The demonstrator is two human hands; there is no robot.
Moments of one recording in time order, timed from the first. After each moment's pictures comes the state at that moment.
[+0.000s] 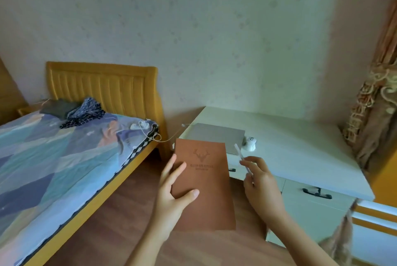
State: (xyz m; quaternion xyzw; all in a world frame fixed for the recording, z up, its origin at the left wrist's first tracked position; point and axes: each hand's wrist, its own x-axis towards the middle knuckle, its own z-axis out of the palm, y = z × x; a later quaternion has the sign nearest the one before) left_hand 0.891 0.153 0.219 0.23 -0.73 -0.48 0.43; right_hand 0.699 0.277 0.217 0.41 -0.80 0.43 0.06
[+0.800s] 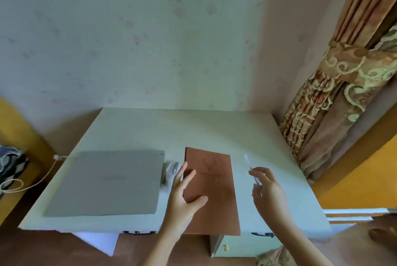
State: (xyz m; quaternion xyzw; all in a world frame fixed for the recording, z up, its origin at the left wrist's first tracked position) left_hand 0.378 0.045 0.092 0.14 -0.75 -0.61 0.21; right_hand 0.267 0.242 0.115 0.17 -0.92 0.35 0.05
